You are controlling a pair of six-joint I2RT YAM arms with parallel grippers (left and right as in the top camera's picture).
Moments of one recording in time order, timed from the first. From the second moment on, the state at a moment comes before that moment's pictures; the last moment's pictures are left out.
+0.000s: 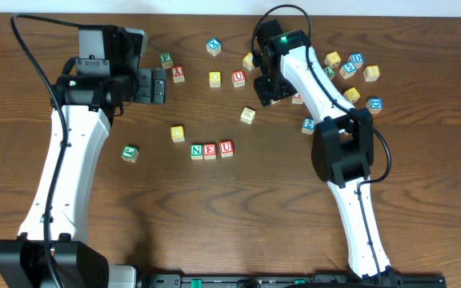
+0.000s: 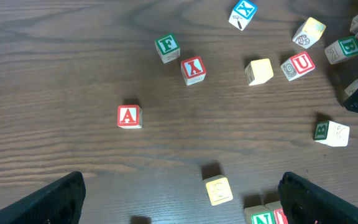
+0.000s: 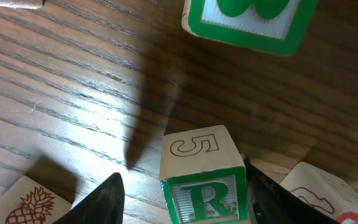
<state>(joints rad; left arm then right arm) -0.03 1.57 1.45 -0.79 0.10 0.07 0.37 2.59 2.37 -1.26 0.02 -0.03</state>
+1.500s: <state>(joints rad) -0.03 1.57 1.45 -0.79 0.10 0.07 0.37 2.59 2.37 -1.23 0.06 -0.04</state>
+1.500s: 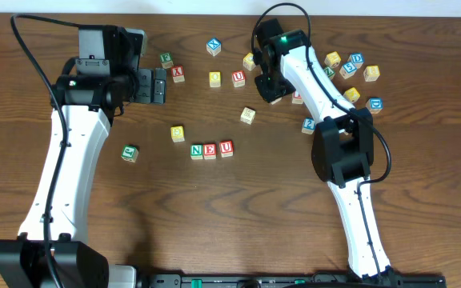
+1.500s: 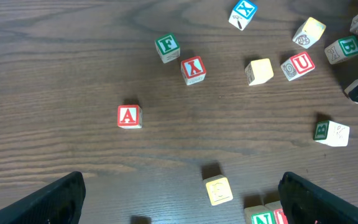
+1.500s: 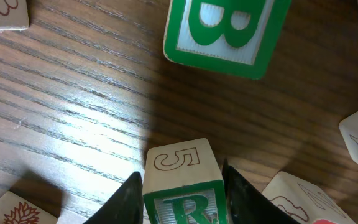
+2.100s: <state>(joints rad) -0.03 1.57 1.45 -0.79 0.10 0.07 0.37 2.59 2.37 -1.23 0.06 -0.04</state>
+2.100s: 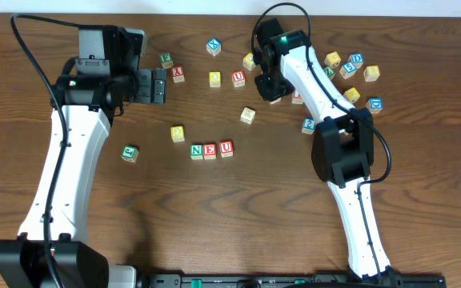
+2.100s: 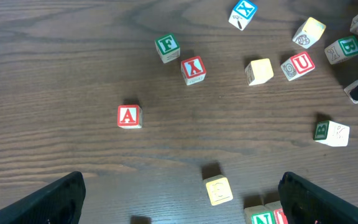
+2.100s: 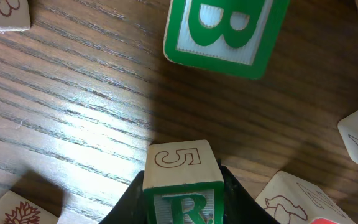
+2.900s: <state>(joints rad) -0.03 1.57 1.45 -0.79 0.10 0.07 0.37 2.59 2.37 -1.24 0.06 -0.04</state>
